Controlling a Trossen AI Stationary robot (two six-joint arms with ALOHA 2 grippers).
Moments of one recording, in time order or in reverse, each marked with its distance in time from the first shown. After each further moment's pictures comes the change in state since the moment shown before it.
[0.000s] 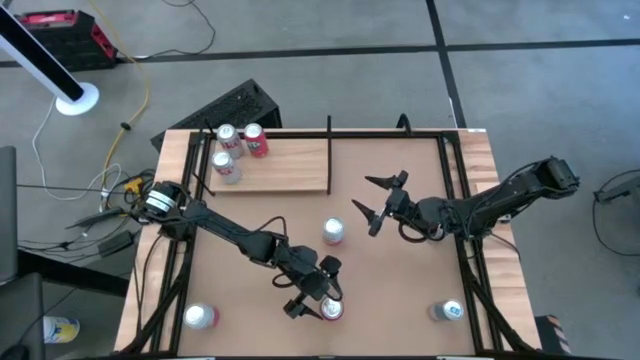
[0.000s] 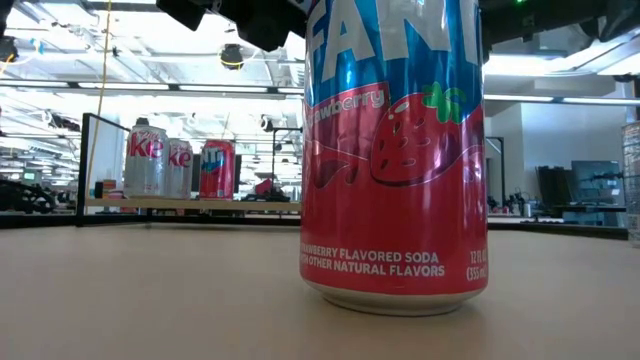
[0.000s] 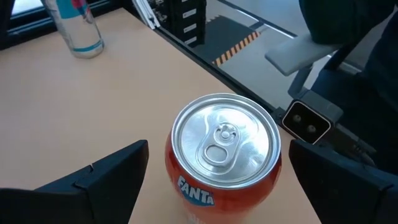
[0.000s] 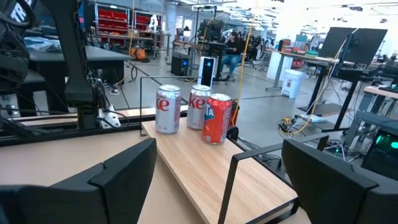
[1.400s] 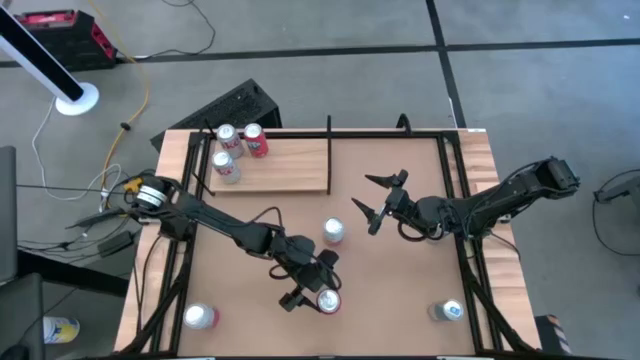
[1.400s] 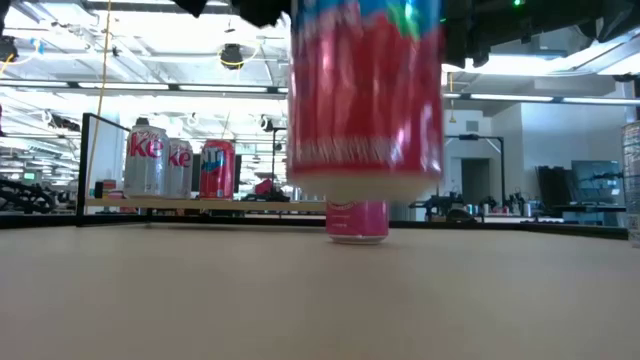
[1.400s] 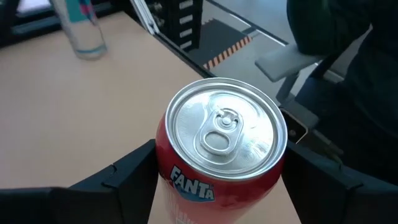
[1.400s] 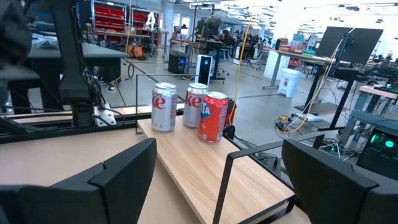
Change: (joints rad) left arm 0.034 -0.091 0.003 -0.081 0.065 -0.043; right arm -0.008 0.000 0.000 -0.009 0.000 -0.001
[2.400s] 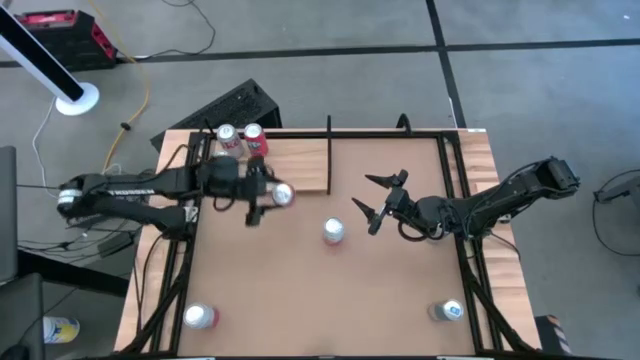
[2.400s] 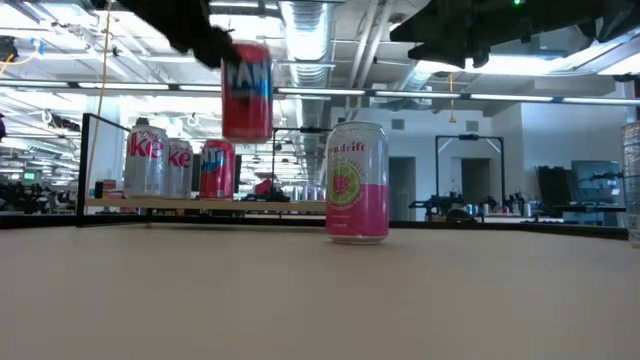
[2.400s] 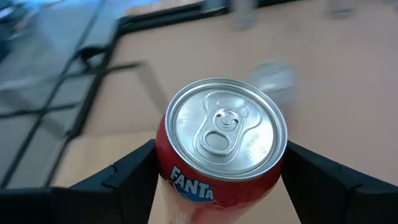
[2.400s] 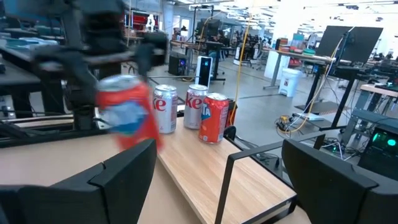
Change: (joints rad) left arm 0.480 -0.784 -0.372 -0.384 -0.371 0.117; right arm 0.000 0.000 0.000 0.008 0.000 0.010
